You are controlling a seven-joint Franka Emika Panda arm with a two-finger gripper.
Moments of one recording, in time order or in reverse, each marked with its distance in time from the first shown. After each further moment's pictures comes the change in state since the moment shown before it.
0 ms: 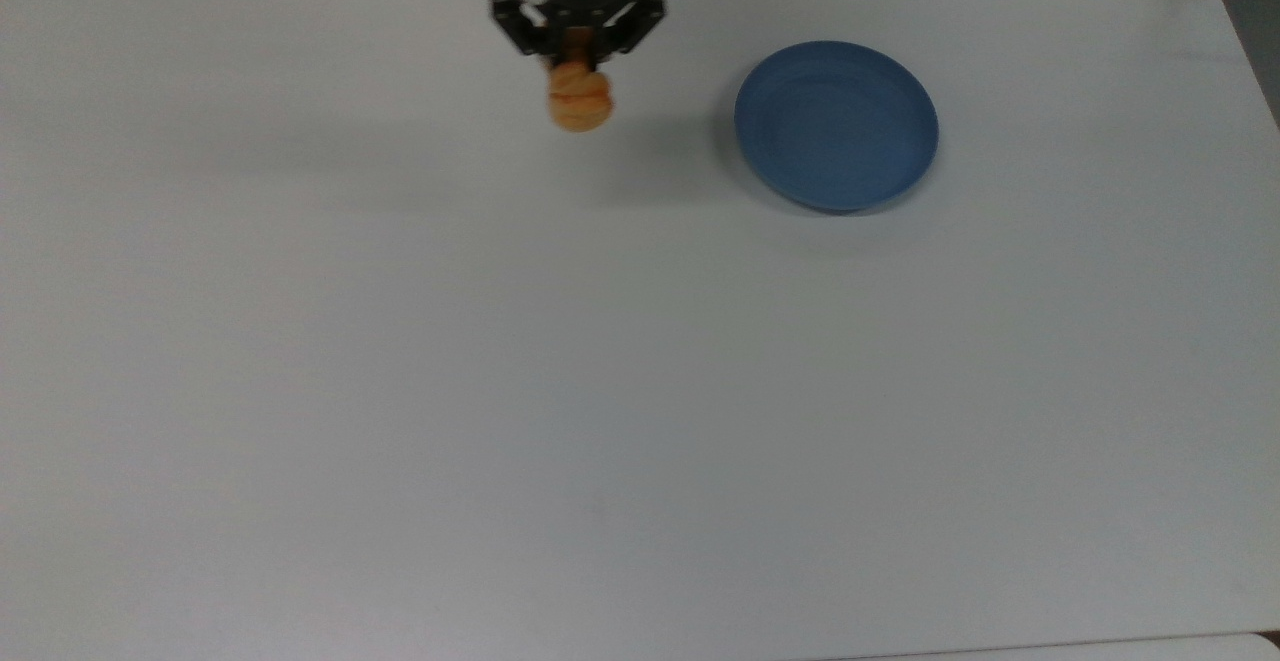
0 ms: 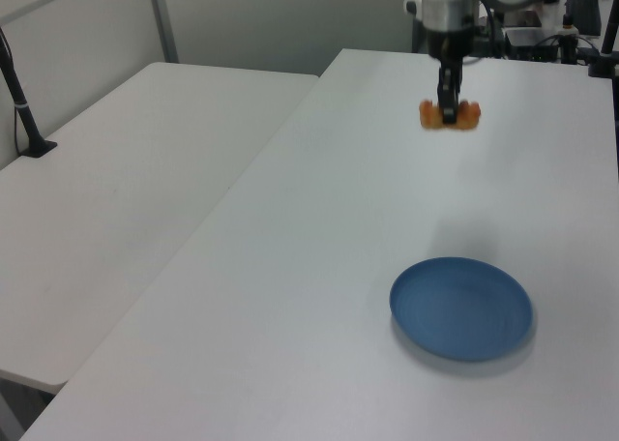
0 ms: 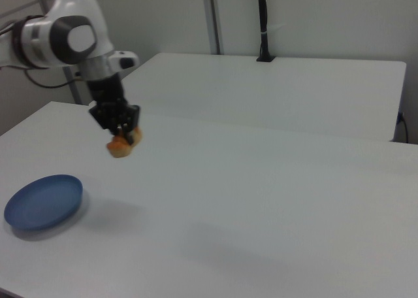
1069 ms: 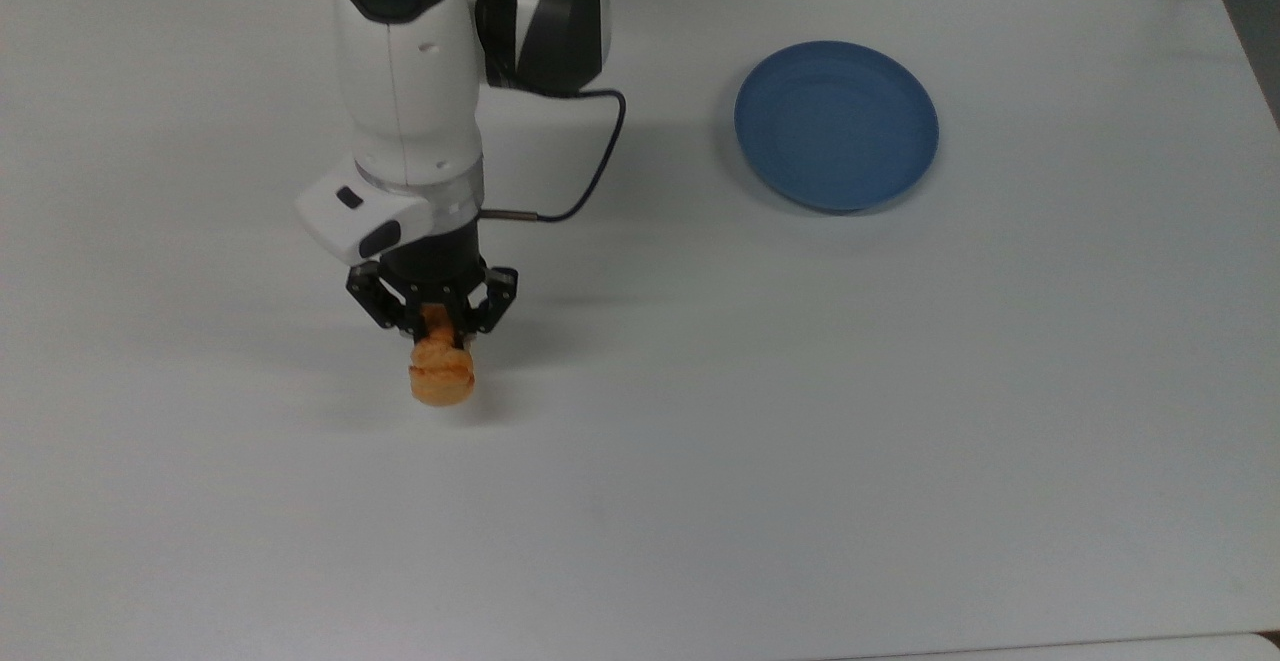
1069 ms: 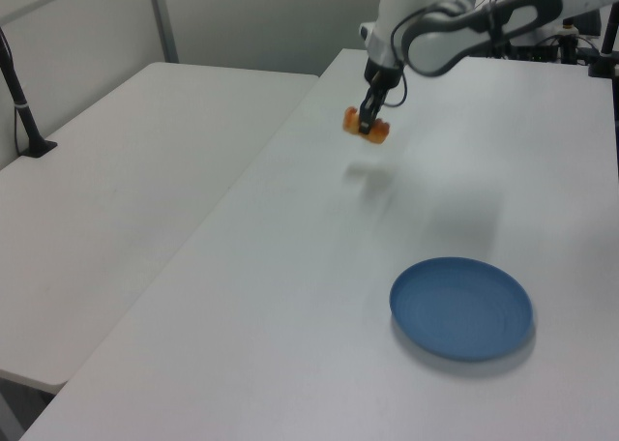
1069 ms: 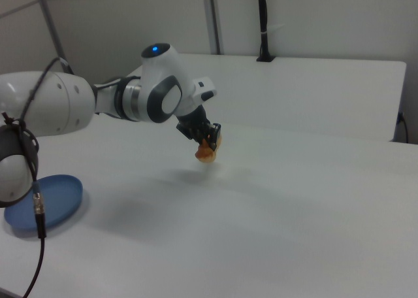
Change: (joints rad) arm -0.167 0.452 -0.002 0.213 0.012 0.624 -0.039
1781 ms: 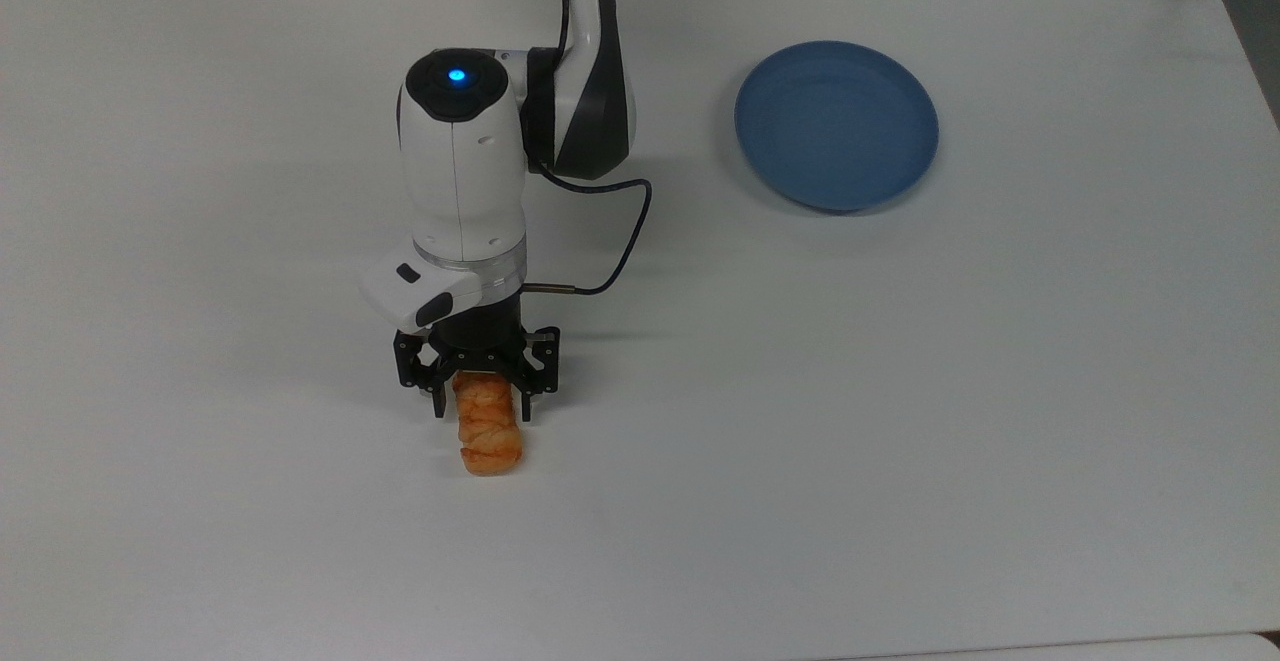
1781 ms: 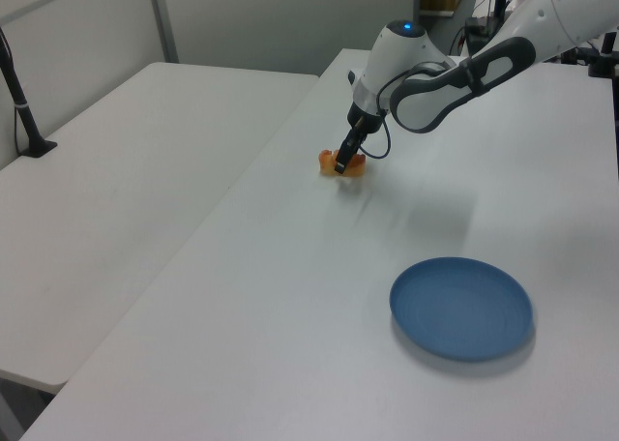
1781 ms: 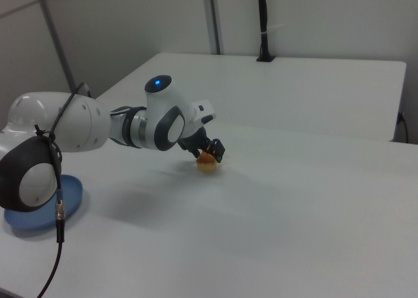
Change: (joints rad) arm 0.019 0.145 0.015 0.006 0.000 0.227 0.051
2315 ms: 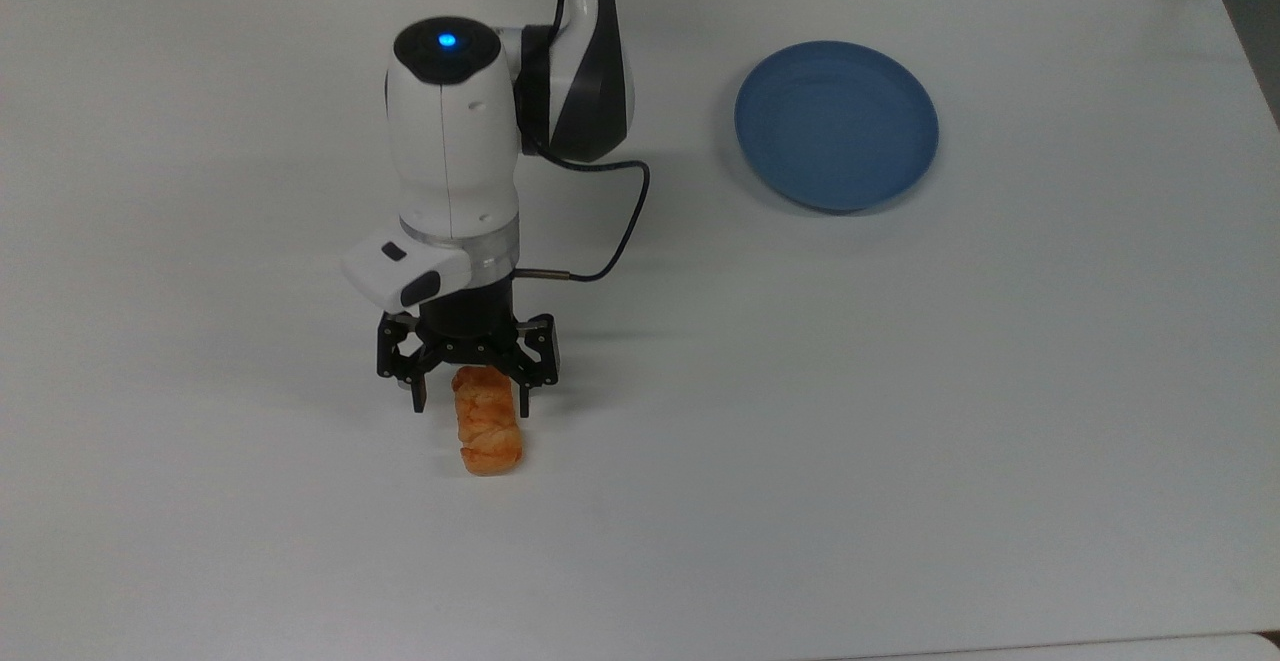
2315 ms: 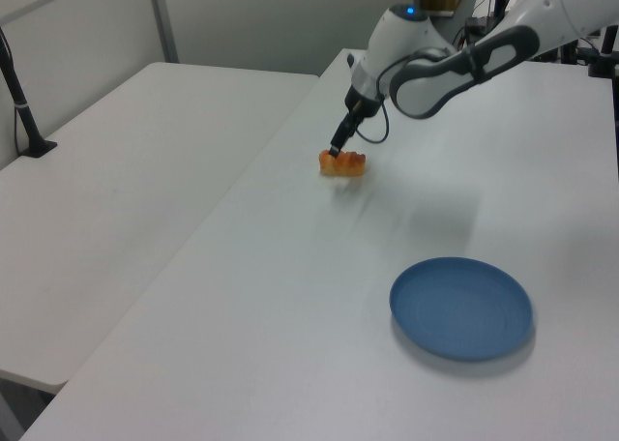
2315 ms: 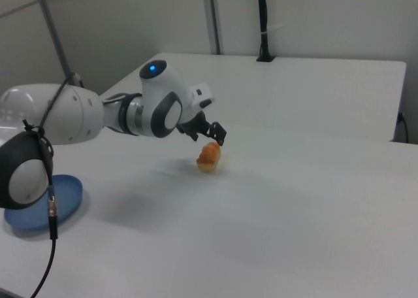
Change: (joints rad) arm -0.003 -0.047 0.000 0.017 0.000 0.001 0.000
